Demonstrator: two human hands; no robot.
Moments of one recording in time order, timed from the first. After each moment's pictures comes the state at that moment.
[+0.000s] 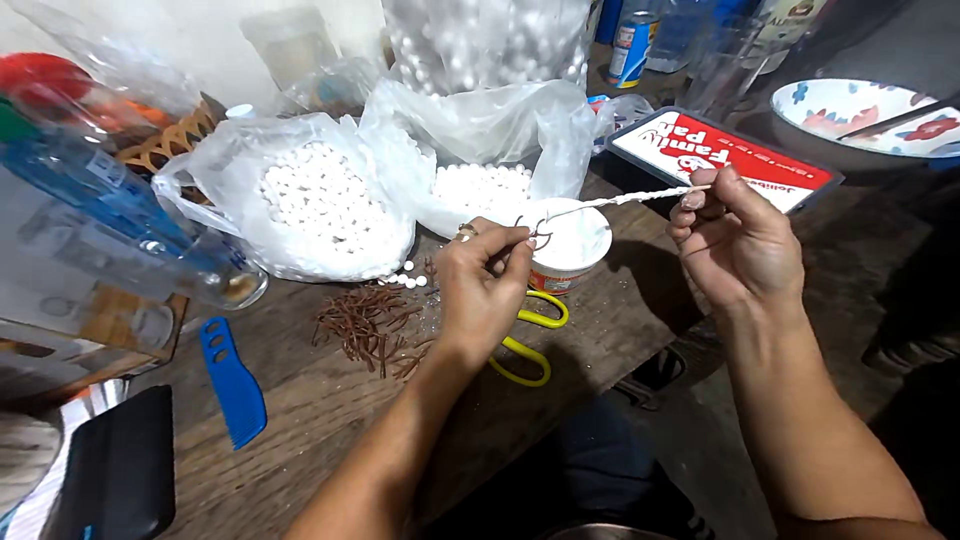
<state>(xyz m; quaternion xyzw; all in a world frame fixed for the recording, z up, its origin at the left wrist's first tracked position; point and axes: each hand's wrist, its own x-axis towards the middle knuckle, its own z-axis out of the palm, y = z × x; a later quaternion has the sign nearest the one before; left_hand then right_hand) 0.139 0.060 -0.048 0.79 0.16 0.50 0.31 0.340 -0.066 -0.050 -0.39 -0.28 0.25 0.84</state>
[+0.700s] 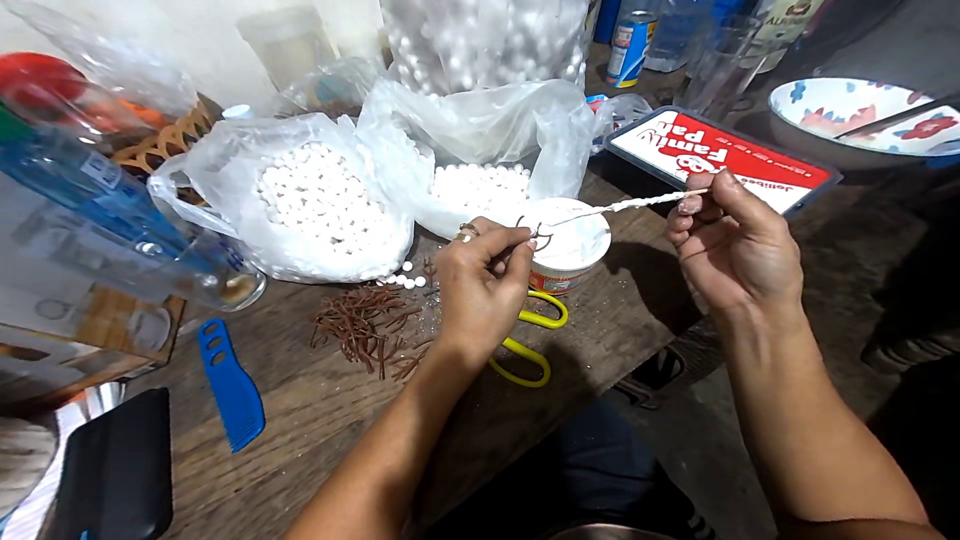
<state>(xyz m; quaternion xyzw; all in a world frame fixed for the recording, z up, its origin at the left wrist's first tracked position) 0.140 0.061 -0.049 0.80 0.16 0.50 0.29 0.339 -0.067 -0.052 -0.40 -0.28 0.24 0.84</state>
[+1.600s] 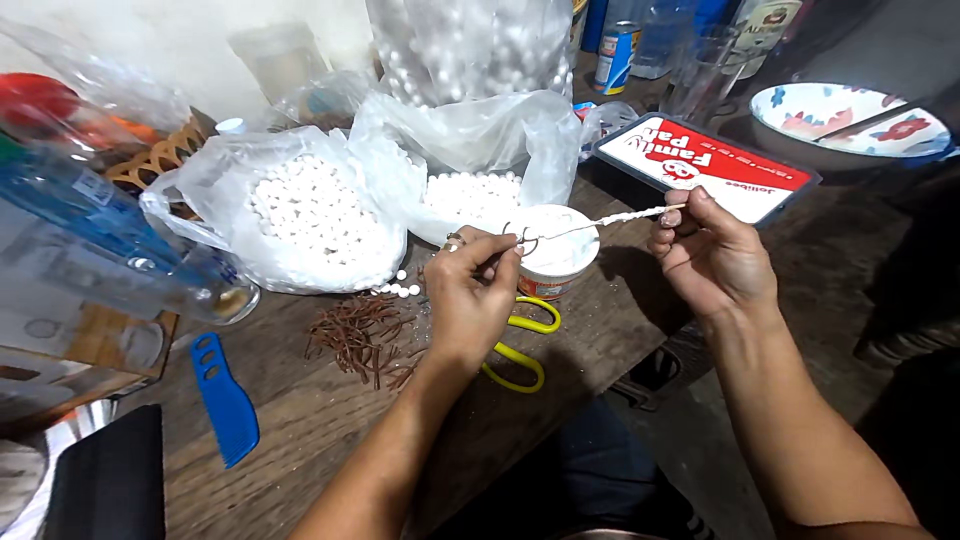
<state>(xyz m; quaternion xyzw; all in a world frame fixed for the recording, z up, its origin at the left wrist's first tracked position) 0.140 0.061 -0.050 0.79 0.17 0.50 0.29 0.340 -0.068 -0.059 -0.38 -0.24 0.29 0.85</state>
